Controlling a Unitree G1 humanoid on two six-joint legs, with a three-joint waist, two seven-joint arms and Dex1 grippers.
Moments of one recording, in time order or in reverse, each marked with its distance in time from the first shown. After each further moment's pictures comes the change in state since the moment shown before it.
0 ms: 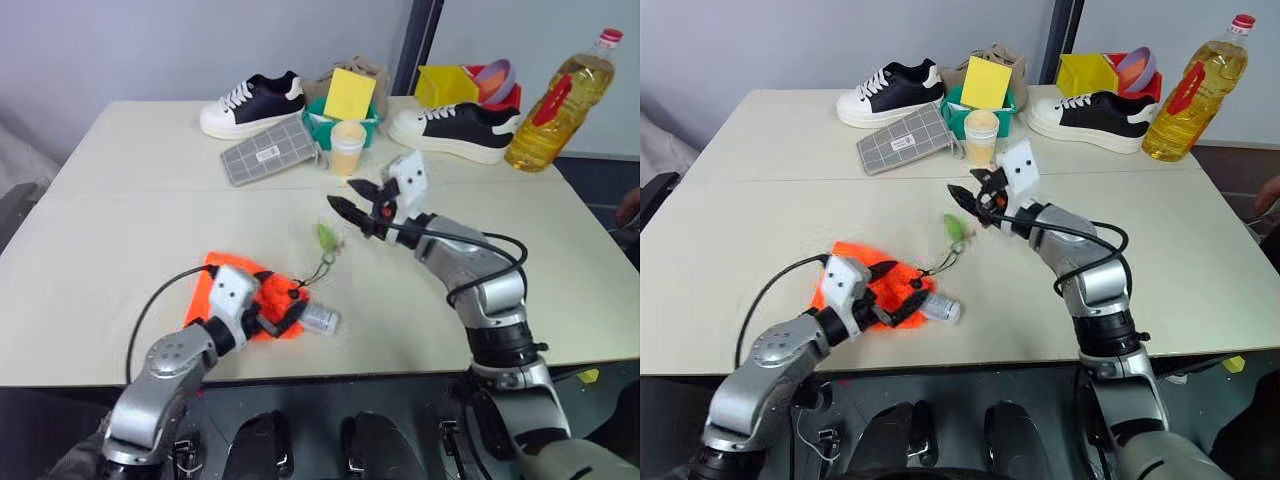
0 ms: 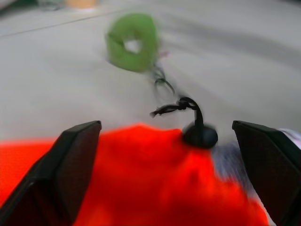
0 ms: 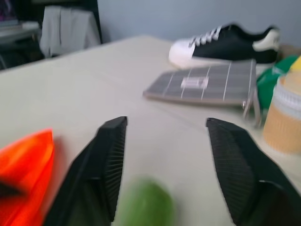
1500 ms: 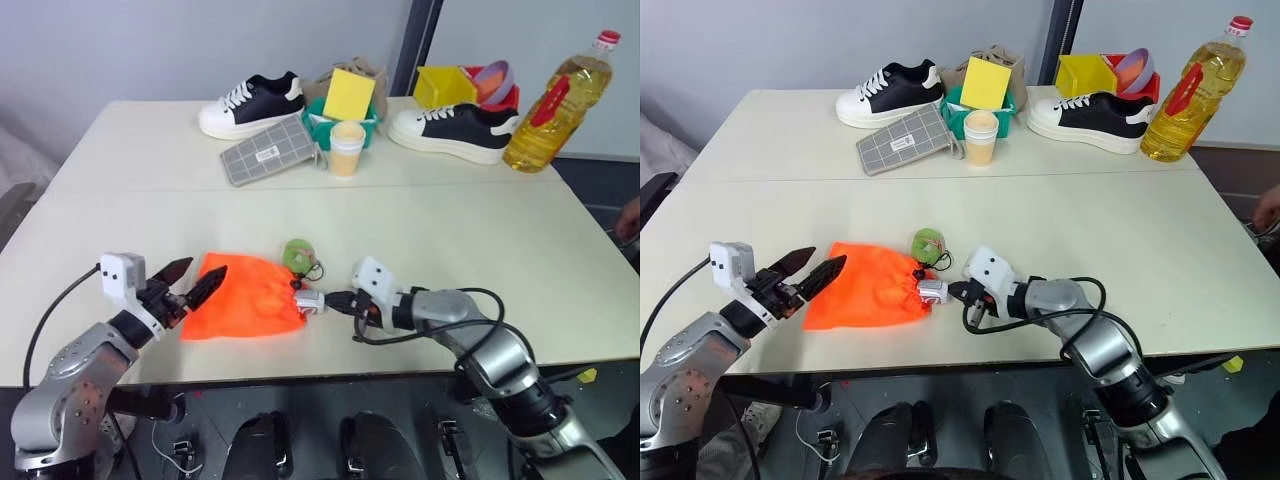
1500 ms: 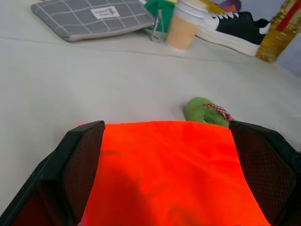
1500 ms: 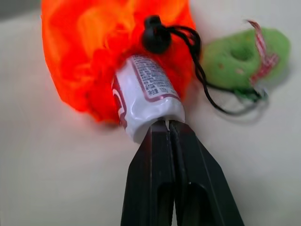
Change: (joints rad) left arm 0.034 0.133 0.308 0.120 -0.324 0.024 -0.025; right arm 0.207 -0.130 0.325 -0.135 -0.134 0.027 0.191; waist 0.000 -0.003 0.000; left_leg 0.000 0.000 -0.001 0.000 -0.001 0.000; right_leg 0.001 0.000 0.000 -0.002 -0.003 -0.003
